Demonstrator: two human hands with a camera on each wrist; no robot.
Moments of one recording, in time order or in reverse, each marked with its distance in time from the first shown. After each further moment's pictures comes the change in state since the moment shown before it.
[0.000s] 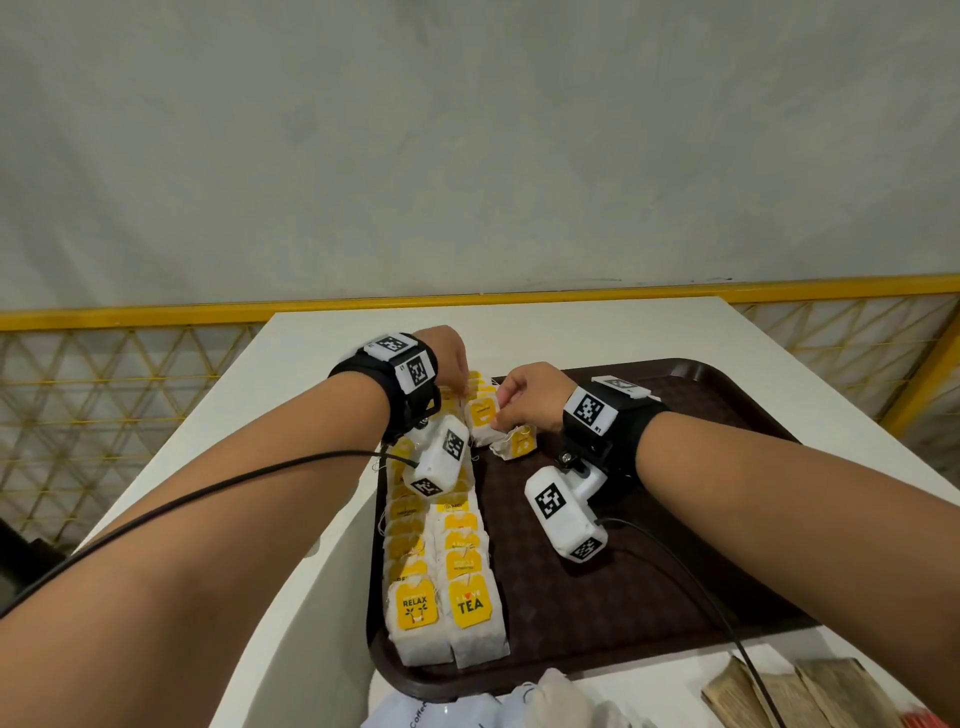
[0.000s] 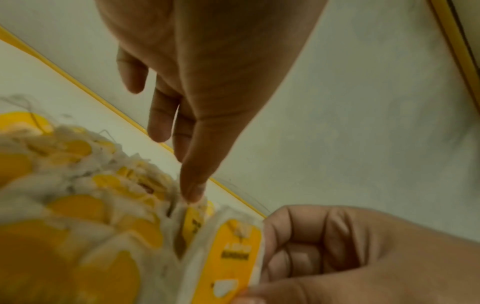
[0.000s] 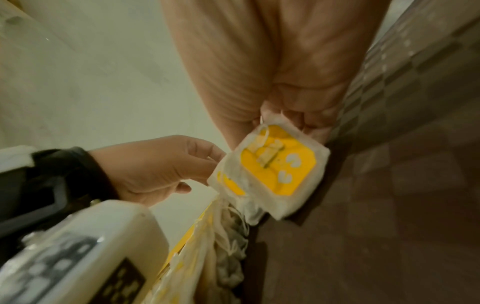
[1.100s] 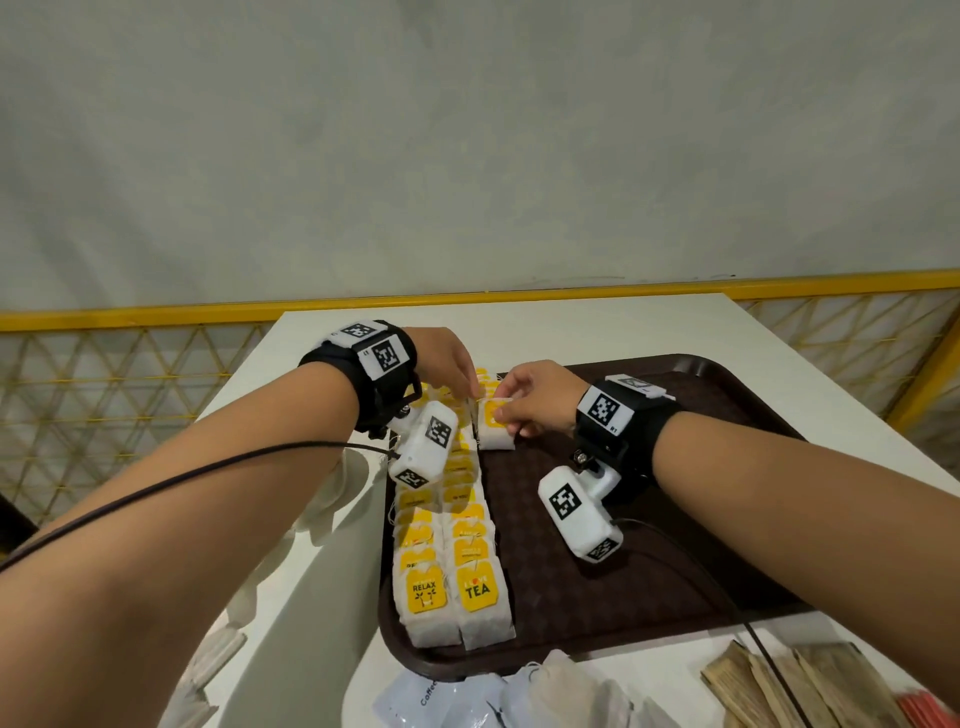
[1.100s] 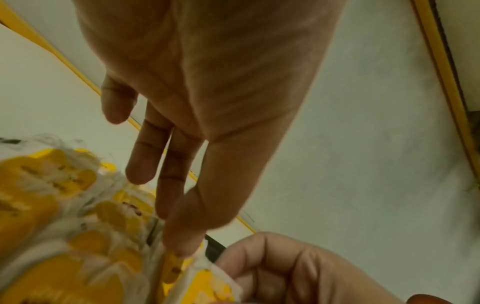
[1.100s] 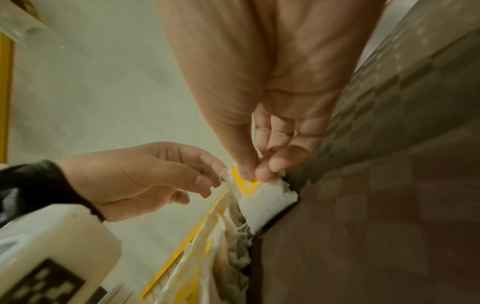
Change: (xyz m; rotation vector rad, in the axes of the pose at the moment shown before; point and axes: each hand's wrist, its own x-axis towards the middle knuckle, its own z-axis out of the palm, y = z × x) left_hand -0.029 -0.006 -0.015 -0.132 -0.171 0.085; right_hand -0.015 -0.003 0.004 0.236 -0.053 0.022
